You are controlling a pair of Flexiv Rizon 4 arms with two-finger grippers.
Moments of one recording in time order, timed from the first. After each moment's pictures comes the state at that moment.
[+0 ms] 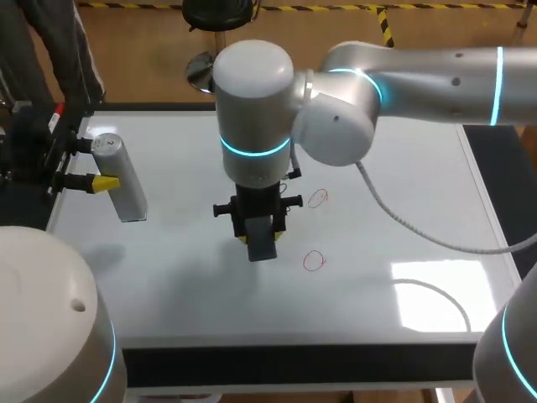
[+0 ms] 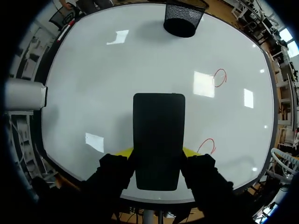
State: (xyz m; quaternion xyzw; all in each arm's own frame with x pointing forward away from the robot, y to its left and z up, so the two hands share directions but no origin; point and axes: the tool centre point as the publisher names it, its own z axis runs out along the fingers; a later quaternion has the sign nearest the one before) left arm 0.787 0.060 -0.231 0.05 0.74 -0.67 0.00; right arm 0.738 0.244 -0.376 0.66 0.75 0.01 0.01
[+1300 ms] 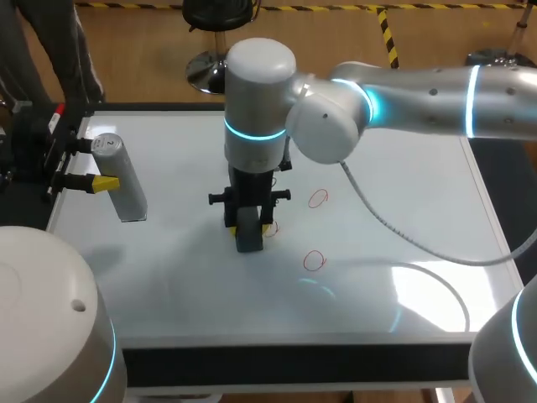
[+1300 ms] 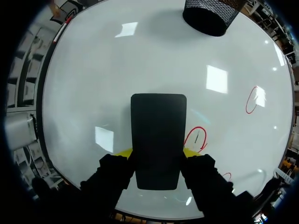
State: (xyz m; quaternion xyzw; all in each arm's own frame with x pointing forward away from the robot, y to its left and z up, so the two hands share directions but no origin) left arm 0.787 0.060 -0.230 0.05 0.74 -0.67 0.00; right arm 0.787 0.262 -0.423 0.66 0.75 0.01 -0.06
